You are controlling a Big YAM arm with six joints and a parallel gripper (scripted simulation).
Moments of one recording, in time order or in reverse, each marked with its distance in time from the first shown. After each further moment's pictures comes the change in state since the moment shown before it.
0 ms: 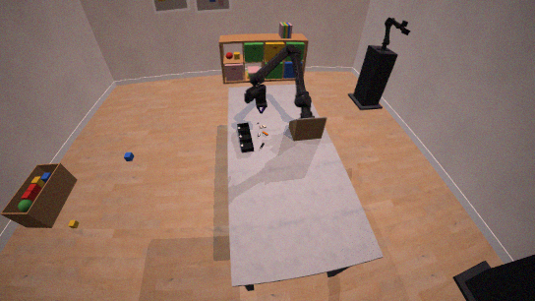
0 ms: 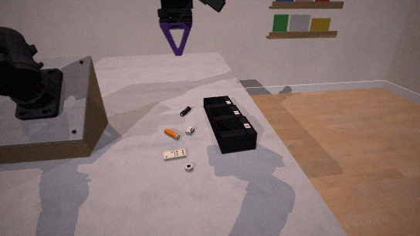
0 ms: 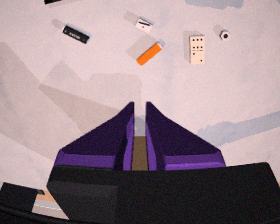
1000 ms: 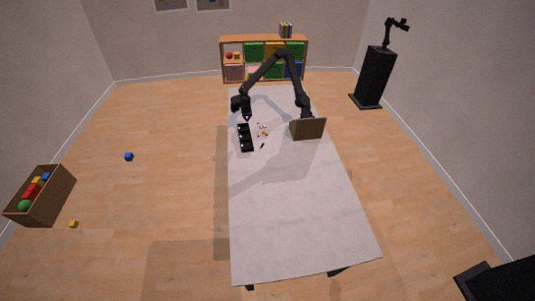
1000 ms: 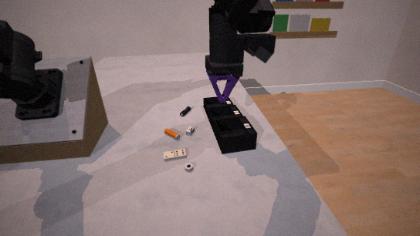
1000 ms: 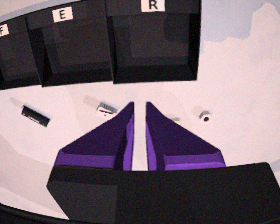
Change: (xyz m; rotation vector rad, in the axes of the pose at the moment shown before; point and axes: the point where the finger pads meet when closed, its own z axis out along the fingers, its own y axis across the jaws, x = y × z) arm -0.095 -0.049 0.102 0.006 0.001 -0.023
